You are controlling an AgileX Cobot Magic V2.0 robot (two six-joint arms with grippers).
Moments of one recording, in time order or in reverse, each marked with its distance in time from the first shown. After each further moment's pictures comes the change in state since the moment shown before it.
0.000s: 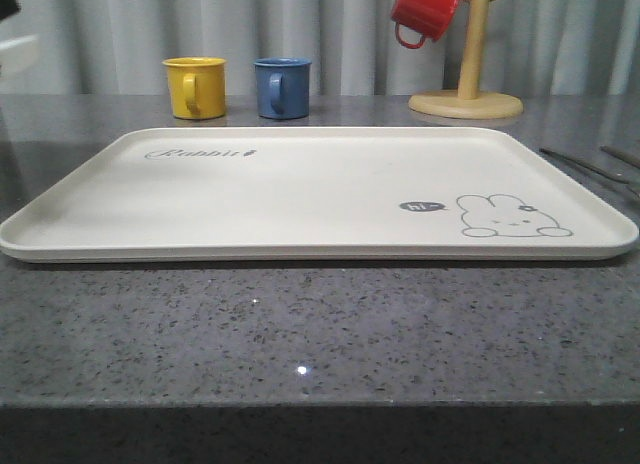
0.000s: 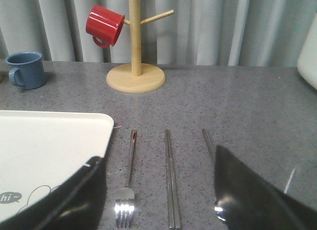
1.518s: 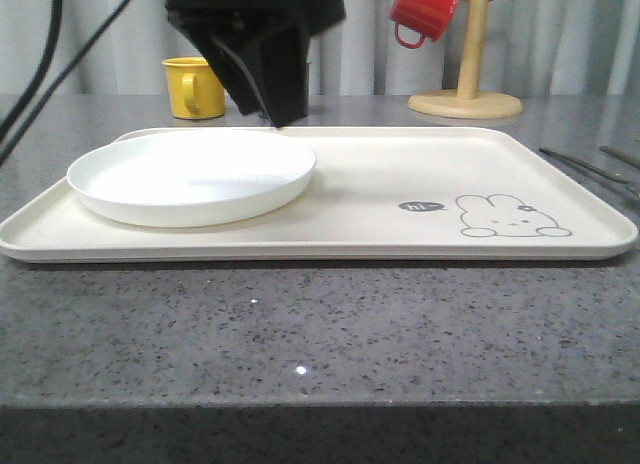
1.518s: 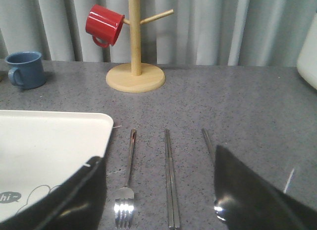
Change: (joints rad) left arm -0.383 0.241 -0.250 -0.126 0.065 -0.002; right arm 0.000 0.000 0.000 0.000 0.000 0.000
